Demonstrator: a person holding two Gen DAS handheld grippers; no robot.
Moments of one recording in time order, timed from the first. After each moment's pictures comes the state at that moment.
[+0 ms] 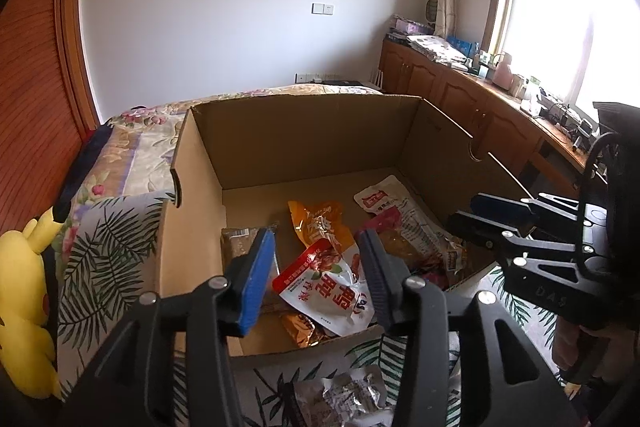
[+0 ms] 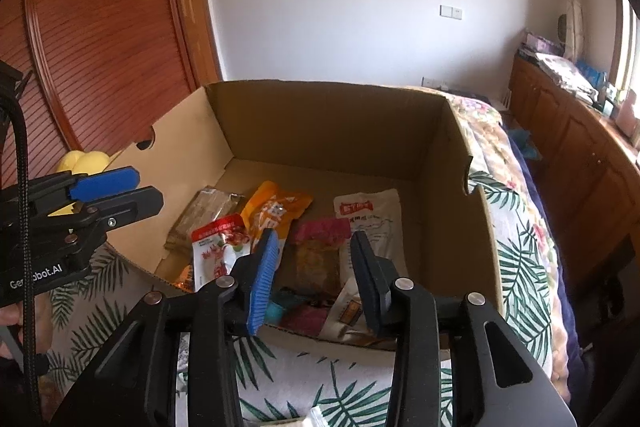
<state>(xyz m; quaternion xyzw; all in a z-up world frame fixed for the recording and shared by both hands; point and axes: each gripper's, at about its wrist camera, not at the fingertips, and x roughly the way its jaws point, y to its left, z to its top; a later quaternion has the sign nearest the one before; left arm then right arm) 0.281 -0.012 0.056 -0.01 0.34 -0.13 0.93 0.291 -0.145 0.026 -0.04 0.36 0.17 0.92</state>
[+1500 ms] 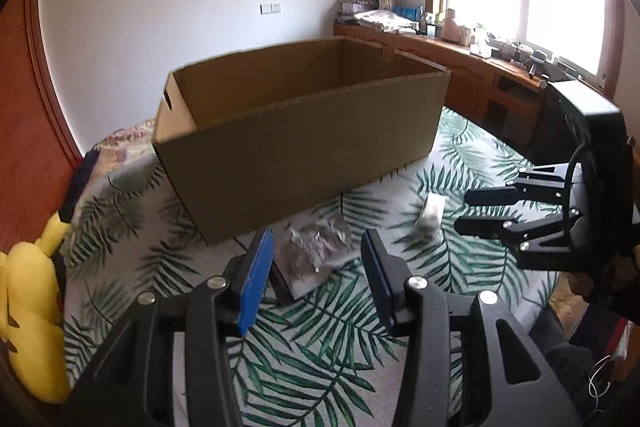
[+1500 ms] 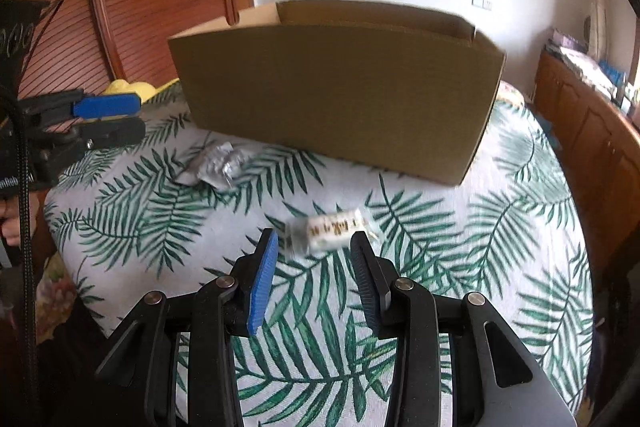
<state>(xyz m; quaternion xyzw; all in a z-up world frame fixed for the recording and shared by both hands) 0.142 -0.012 0.012 0.08 0.33 -0.19 0.92 0.152 -0.167 -0.049 -0.07 0.38 0.23 0.89</state>
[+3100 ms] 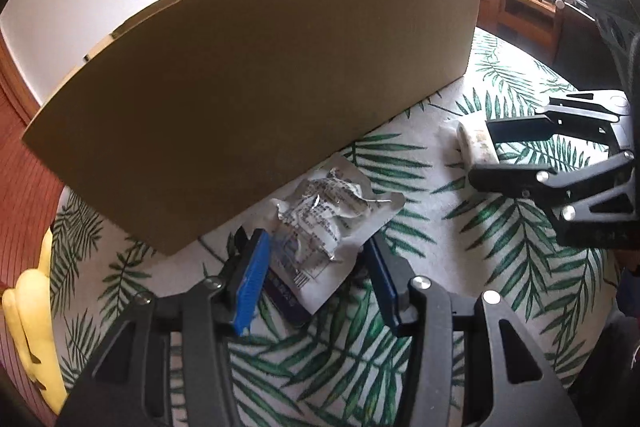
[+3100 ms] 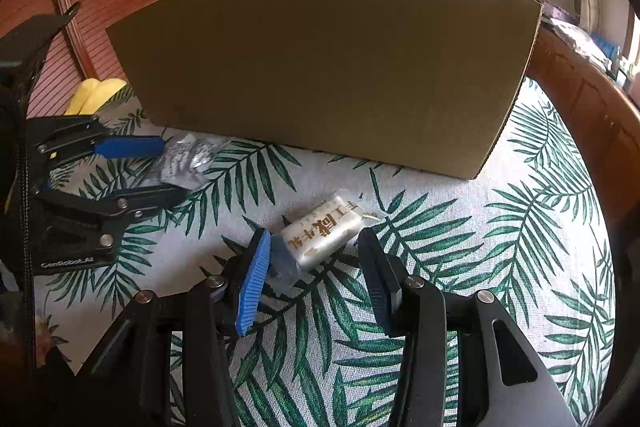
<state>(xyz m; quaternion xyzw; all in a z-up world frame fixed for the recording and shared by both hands) 0.210 -0.055 -0.048 0.18 0.42 -0.18 0.87 0.196 -0.156 -0.074 -0.06 0.42 0.20 0.89</state>
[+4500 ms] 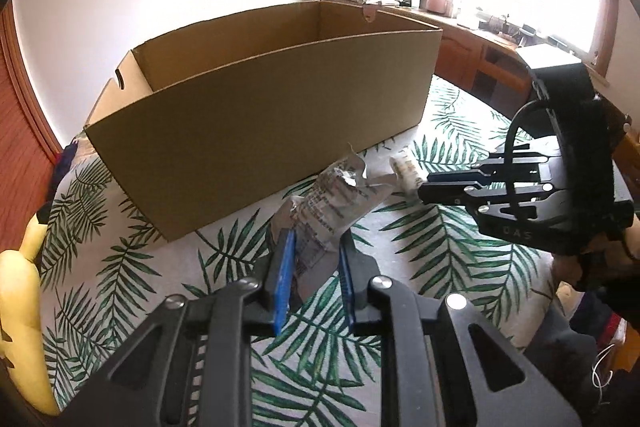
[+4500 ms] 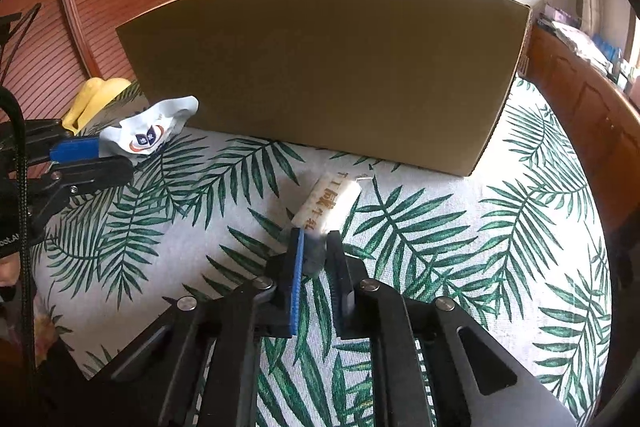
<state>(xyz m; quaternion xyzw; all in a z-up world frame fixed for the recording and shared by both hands) 0.154 -0.029 -0.003 0.10 0.38 -0.22 0.90 0.188 -0.162 -0.066 -0.06 0.41 0.20 0.89</state>
